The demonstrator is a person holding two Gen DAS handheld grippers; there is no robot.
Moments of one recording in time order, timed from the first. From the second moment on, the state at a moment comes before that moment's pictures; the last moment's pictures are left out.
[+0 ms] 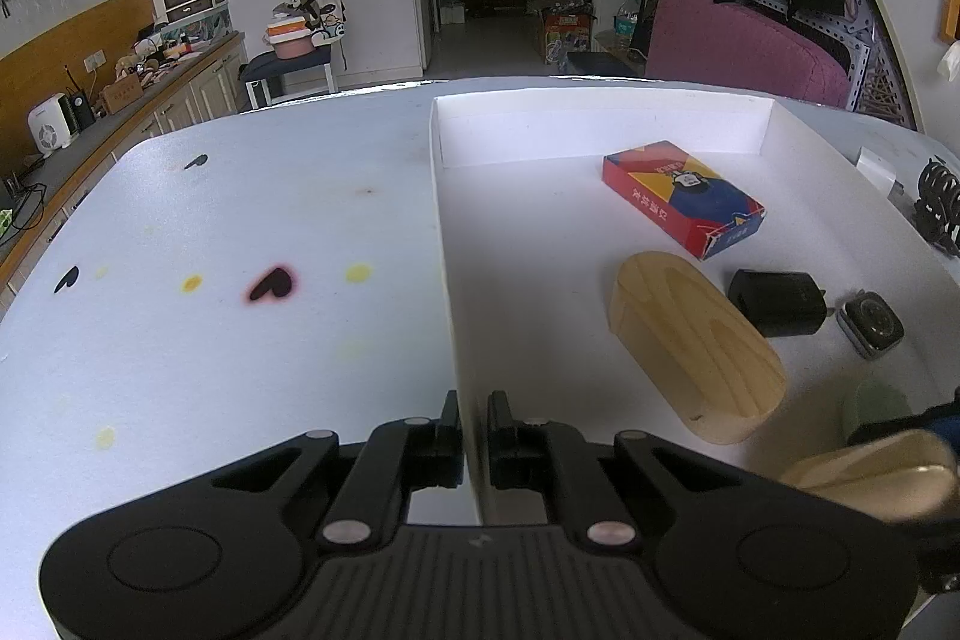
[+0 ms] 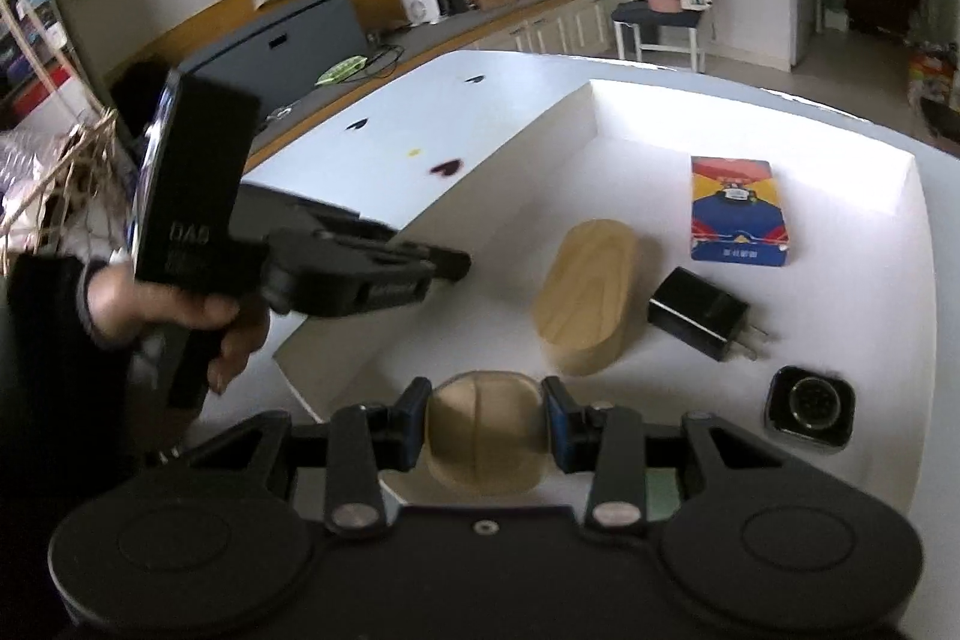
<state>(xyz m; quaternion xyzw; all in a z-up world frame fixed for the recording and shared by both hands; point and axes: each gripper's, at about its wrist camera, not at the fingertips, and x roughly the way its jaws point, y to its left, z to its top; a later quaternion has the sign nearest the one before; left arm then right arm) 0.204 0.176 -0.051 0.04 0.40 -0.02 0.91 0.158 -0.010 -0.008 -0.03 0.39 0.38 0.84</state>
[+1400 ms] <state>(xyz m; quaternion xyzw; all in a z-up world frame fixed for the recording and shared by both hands) 0.204 0.175 -0.052 0.04 0.40 -0.02 0.91 0.122 -0.071 0.033 -0.02 0.31 0.28 0.91</state>
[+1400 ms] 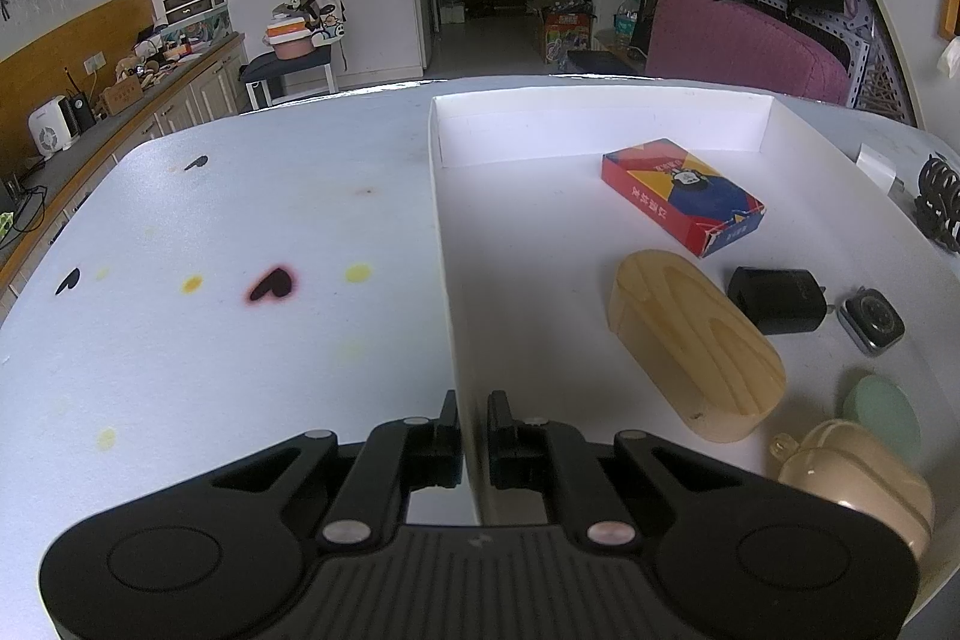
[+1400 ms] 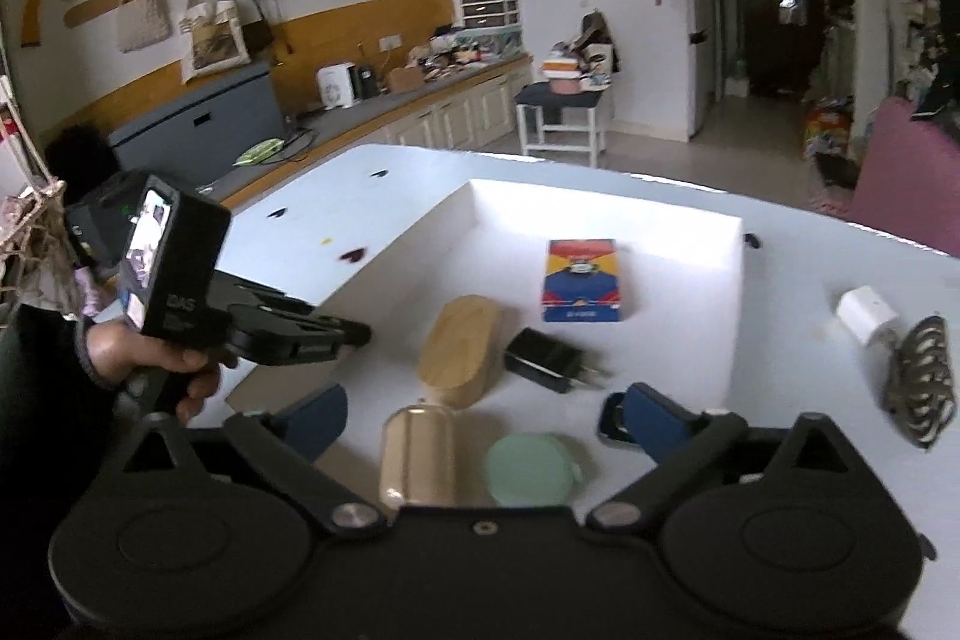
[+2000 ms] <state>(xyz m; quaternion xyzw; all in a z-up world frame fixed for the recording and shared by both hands) 0.204 0.175 -0.052 0.04 0.40 -0.02 0.91 0.137 -0.137 0.015 0.04 0.32 0.16 0.93</state>
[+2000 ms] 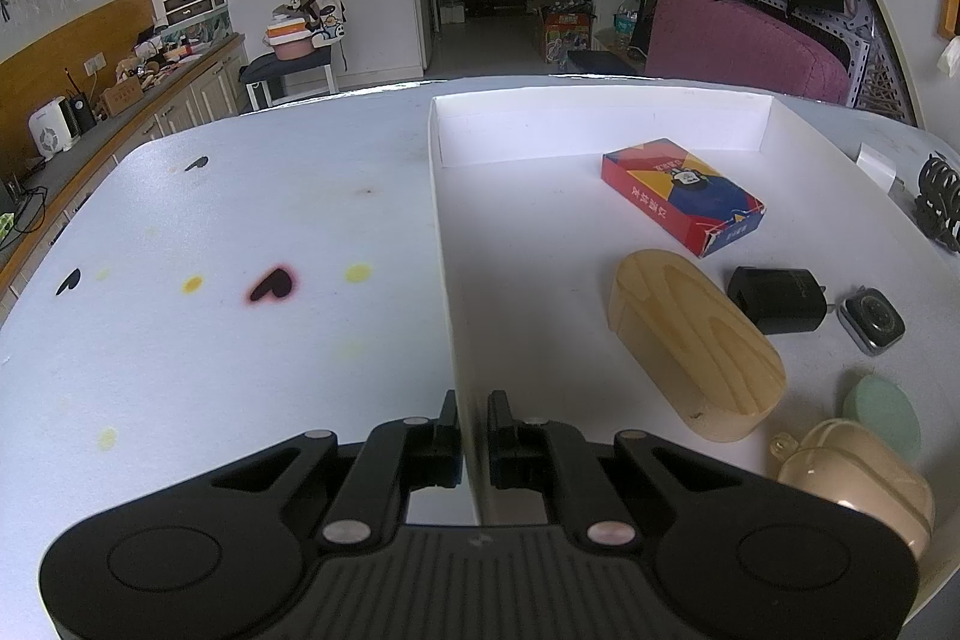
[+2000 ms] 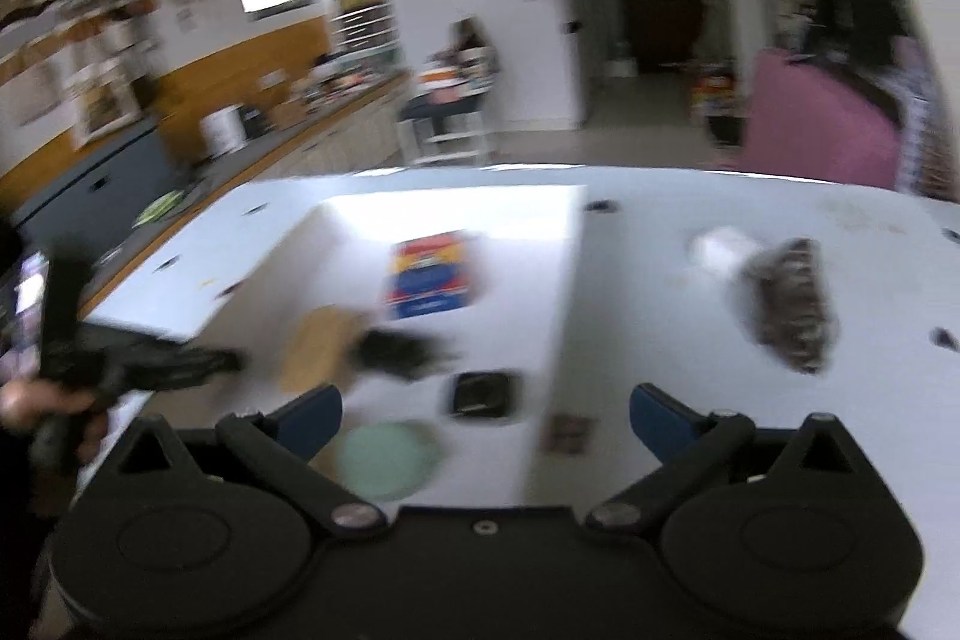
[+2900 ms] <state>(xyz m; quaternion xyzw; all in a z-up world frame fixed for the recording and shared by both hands) 0.204 0.175 -0.052 0.05 0.40 -0.02 0.91 0.254 -0.234 -0.041 0.07 0.35 -0.01 0.94</state>
